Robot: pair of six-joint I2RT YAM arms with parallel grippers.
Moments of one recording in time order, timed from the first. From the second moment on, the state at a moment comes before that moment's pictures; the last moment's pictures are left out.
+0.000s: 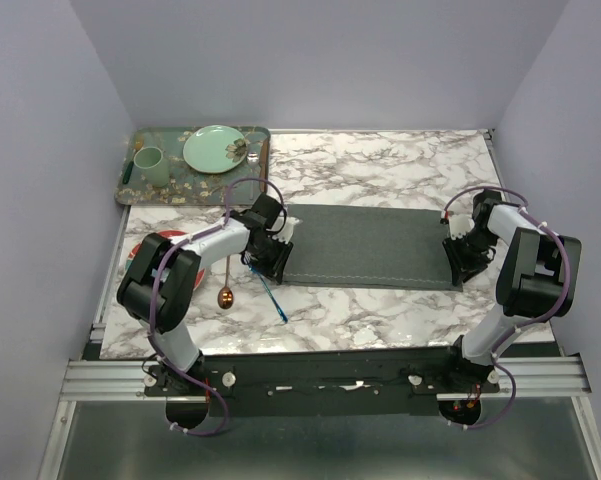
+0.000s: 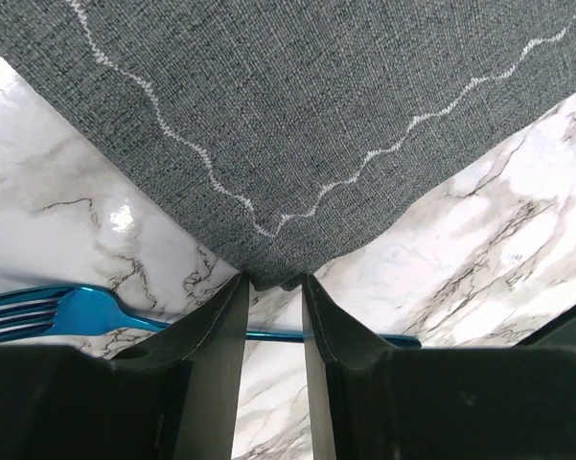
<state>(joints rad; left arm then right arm) -0.51 1.70 1.02 -0.59 0.31 -0.01 -0.24 1.73 1.04 -0.88 -0.10 -0.55</state>
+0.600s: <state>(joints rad) -0.51 1.72 1.04 -0.58 0.31 -0.03 -0.24 1.73 1.04 -0.88 -0.10 -0.55</state>
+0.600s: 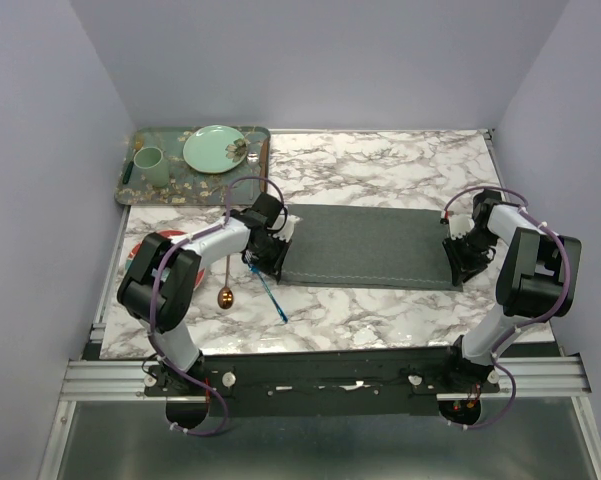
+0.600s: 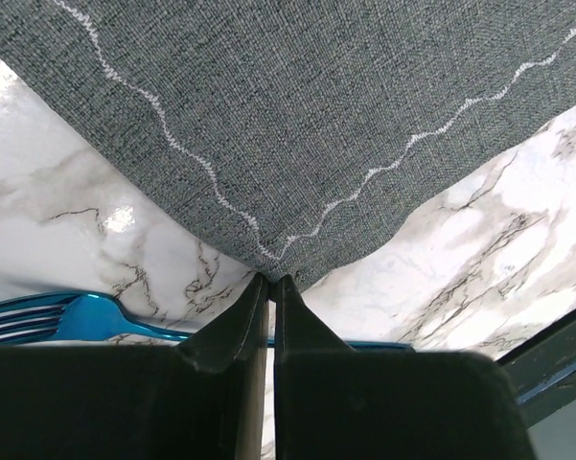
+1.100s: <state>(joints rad) -0.55 1.66 1.07 -0.63 0.28 -0.02 -0.24 1.73 1.04 -0.88 -0.10 -0.55</state>
